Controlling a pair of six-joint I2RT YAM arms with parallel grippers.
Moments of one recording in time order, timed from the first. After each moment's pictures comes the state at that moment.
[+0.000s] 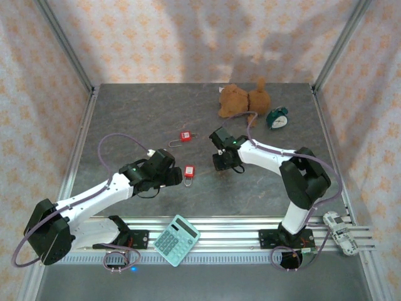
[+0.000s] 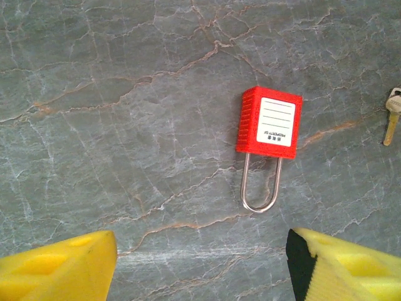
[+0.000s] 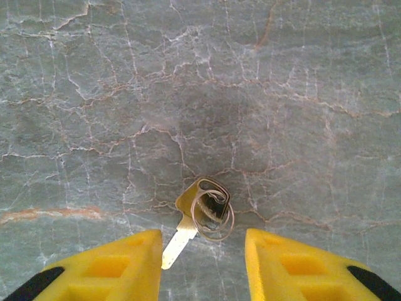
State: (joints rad) left arm -0.68 1.14 0.72 -0.64 -0.13 -0.83; right arm 0.68 1.75 1.12 -0.63 0.07 0.35
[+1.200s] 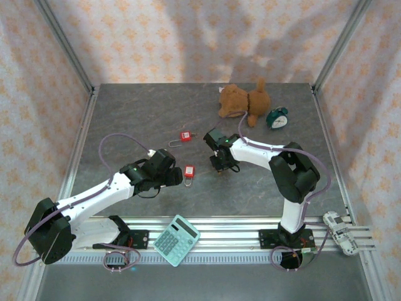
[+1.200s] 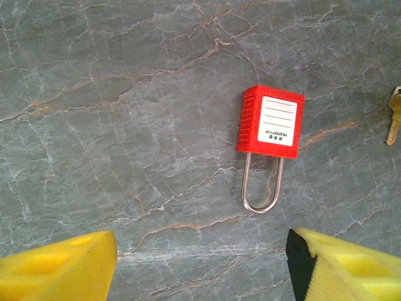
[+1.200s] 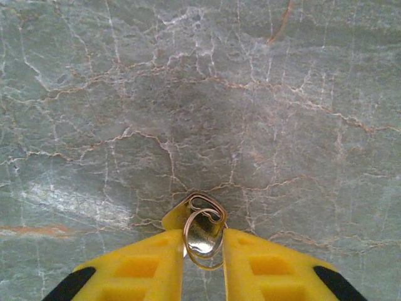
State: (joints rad) left arm -0.68 1.15 0.72 -0.63 -0.13 -0.83; right arm 0.71 1.84 1.19 -0.70 0.14 0.30
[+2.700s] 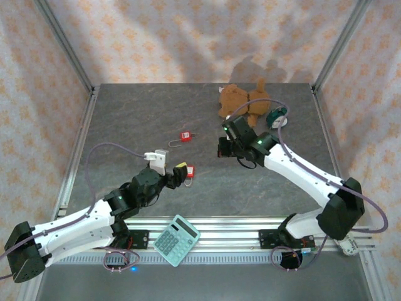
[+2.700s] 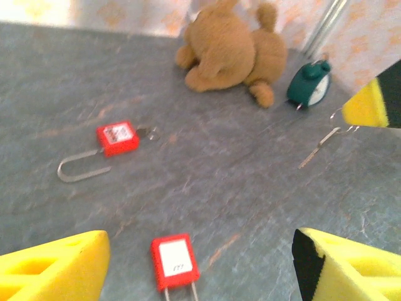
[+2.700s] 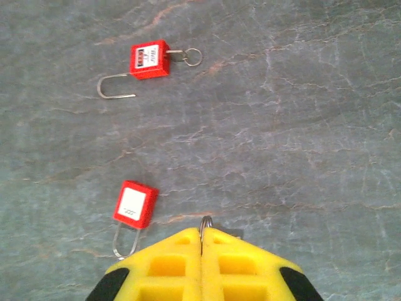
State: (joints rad) left arm -0.88 0.79 0.41 0.05 -0.42 -0.41; right arm 0.71 1.36 1.18 -0.70 0.06 0.58
